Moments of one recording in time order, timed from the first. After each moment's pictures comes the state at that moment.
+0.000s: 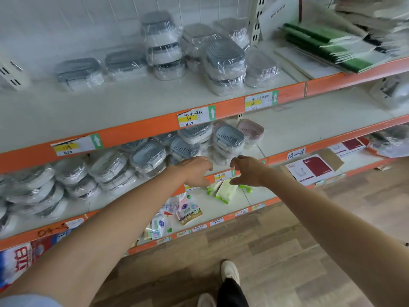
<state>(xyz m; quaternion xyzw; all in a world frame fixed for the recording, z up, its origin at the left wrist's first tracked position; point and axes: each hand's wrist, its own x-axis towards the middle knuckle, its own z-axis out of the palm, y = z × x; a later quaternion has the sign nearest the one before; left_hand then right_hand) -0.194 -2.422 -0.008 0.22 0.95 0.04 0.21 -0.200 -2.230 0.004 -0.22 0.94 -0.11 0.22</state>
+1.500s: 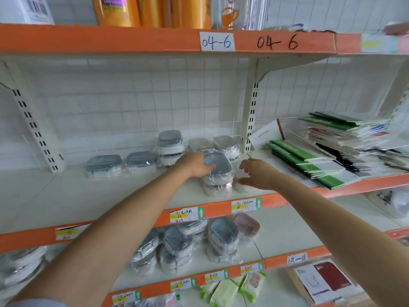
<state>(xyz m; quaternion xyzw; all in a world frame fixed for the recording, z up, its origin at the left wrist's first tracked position) -0.313 -2.398 0.202 -0.02 0.99 0.11 -0.01 -0.334 -2.191 0.195 -0.26 0.96 -0.09 0.00</state>
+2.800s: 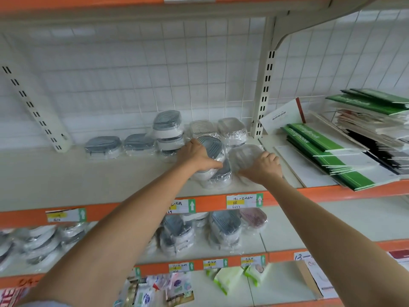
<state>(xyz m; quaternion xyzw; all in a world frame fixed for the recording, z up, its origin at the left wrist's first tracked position) -0.343 -2.359 0.180 -0.18 0.98 0.11 -0.01 -0.402 -2.191 0.135 -0.06 0.99 -0.11 0.04</state>
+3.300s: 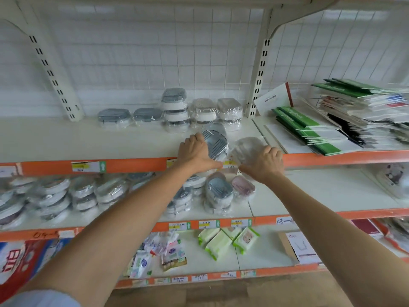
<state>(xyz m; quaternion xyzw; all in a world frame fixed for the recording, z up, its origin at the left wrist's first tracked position) -0.227 -2.326 0.155 -0.12 0.99 0.07 -0.07 -0.279 -2.150 0.130 -0.06 0.99 -0.11 -0.03</state>
